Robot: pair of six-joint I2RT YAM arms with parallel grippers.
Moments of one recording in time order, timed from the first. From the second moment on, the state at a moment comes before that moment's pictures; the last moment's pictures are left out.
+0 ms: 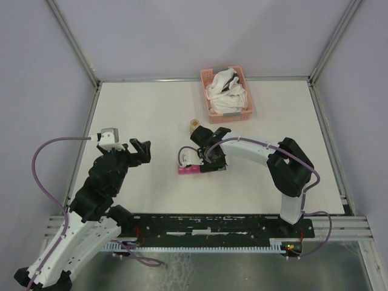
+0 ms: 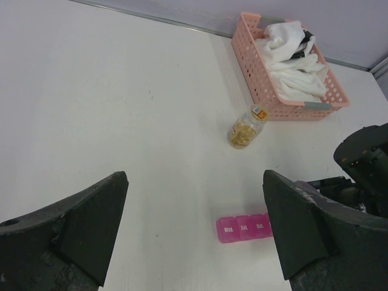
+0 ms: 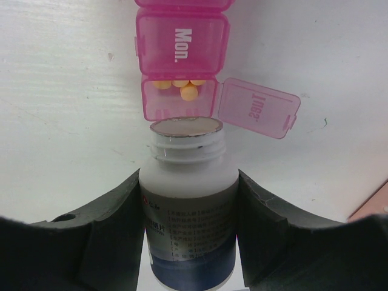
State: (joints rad) left arm -0.56 0.44 0.68 -0.42 -0.44 -0.38; right arm 0.87 1.88 1.36 -0.87 0.06 -0.87
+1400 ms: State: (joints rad) left arm -0.56 0.48 0.45 0.09 0.11 -0.50; right arm 0.22 1.47 0.75 0.13 -1.09 -0.22
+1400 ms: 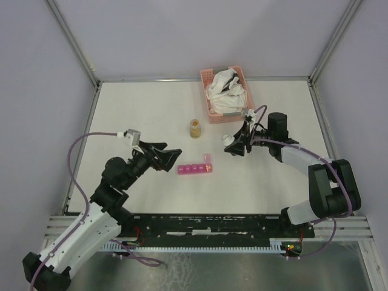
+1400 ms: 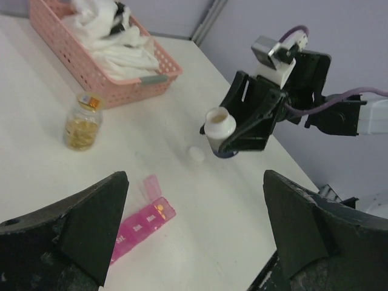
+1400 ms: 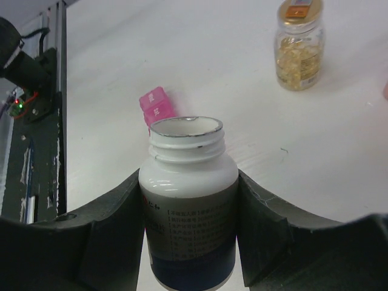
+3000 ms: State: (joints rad) left arm -1.00 1.40 0.65 0.96 -0.28 -0.62; right arm 0.15 1.47 0.57 1.22 -1.18 0.57
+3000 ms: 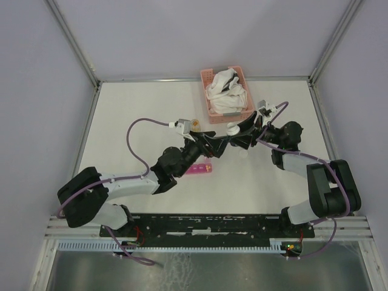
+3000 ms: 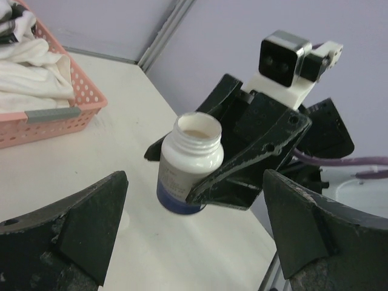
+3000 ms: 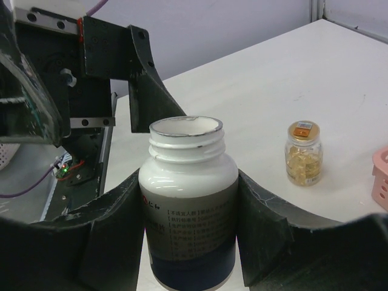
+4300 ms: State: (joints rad) left arm -0.99 1.39 0.68 1.01 -0.14 -0.62; right arm 0.17 1.31 0.58 0.73 -1.23 0.13
